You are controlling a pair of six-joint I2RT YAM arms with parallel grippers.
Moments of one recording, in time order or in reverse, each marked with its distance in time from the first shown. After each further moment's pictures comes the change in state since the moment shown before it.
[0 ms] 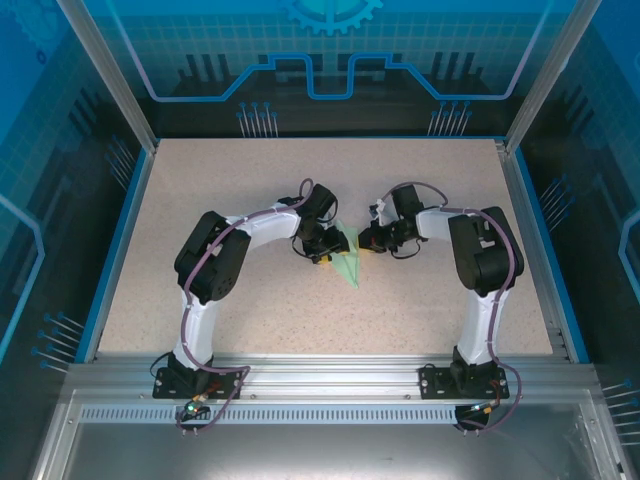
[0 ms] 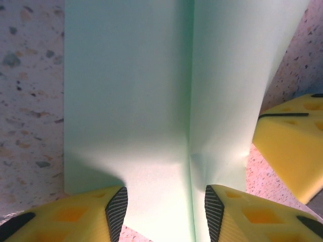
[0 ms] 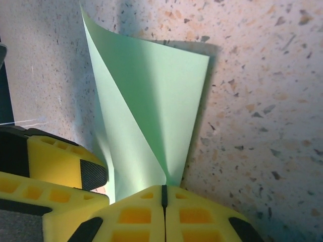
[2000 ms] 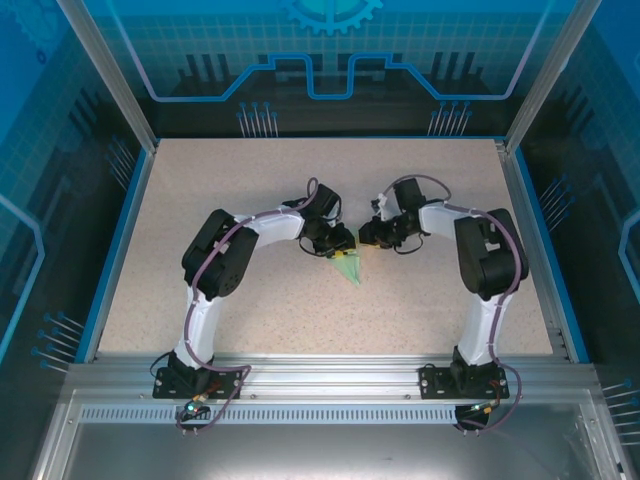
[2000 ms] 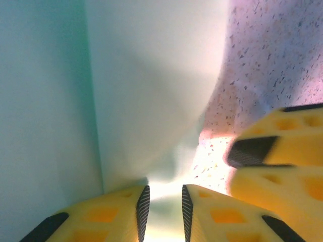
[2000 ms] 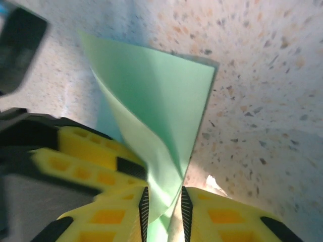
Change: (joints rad) left arm -0.003 0.056 0.003 0.188 0.089 0.003; right arm -0.012 -0.074 0.046 -0.118 0.055 -0.059
